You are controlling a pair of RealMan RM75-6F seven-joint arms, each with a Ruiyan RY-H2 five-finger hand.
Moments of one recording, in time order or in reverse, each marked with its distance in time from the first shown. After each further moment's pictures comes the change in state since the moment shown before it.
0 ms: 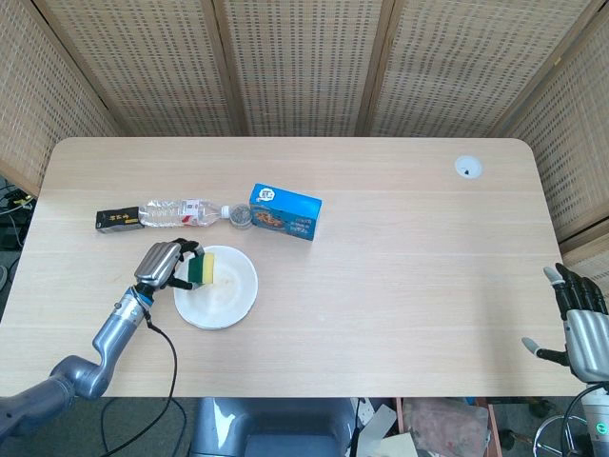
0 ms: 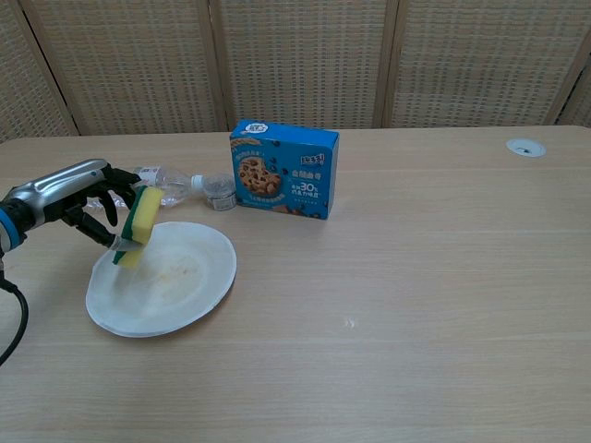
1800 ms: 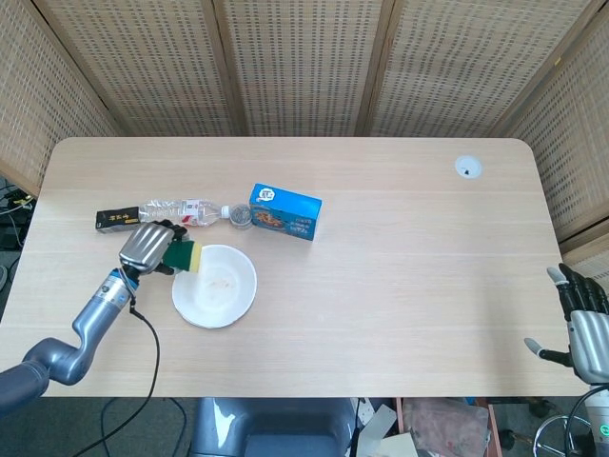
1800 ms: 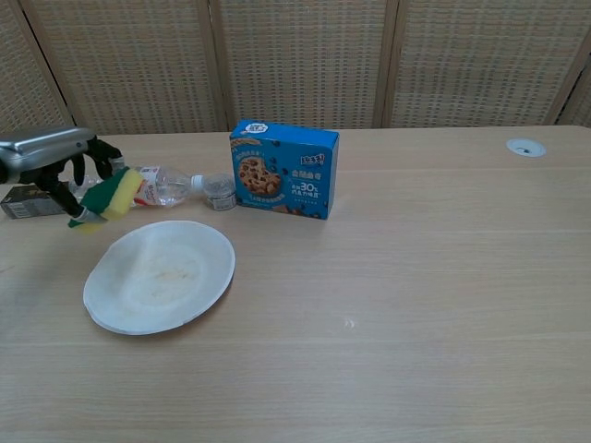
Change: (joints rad) left arm -0.047 0.186 -0.005 -0.133 -0.044 -0.073 0.382; right arm -0.006 0.012 -0.002 -0.005 -0.005 0.006 0.019
